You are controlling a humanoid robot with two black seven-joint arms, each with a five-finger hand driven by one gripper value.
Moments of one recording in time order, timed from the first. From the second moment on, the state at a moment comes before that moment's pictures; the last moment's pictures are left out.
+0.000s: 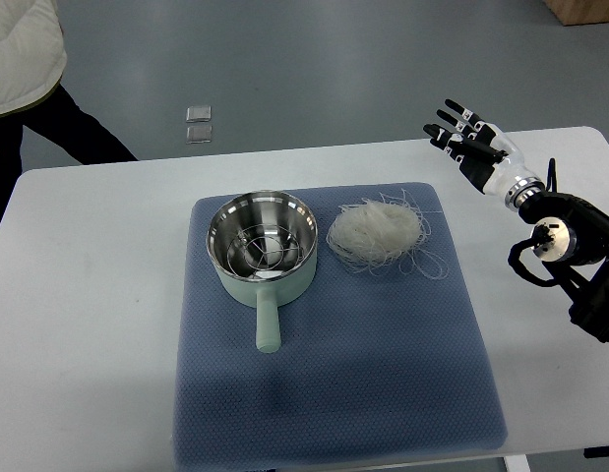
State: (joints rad) left arm -0.13 0.00 -0.04 -0.12 0.02 -0.02 0.17; right arm 0.67 -0.25 0.92 0.73 -0.34 0.16 0.20
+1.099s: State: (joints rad) left arm -0.12 0.00 -0.04 -0.11 0.02 -0.02 0.17; right arm 0.69 -0.31 0.85 0.74 -0.35 0.20 0.15
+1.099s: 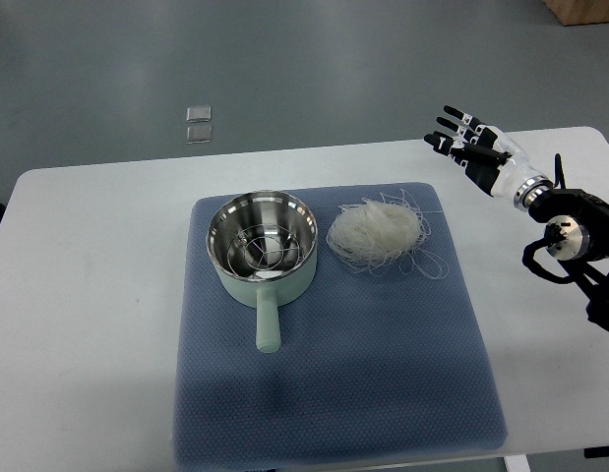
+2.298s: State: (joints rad) left arm -0.12 0.00 -0.04 -0.11 0.02 -0.01 0.17; right arm 0.87 -0.44 0.54 0.97 -1.42 0.40 0.17
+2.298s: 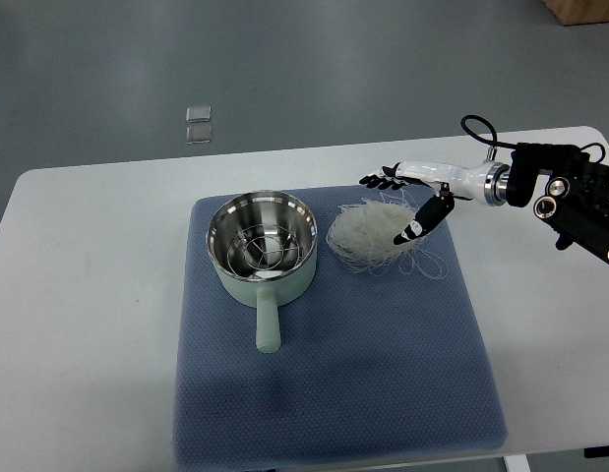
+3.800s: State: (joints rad) left arm -0.12 0.00 -0.04 -0.12 0.02 -0.02 0.17; right arm 1.16 -0.38 0.49 0.95 -1.41 0.38 0.12
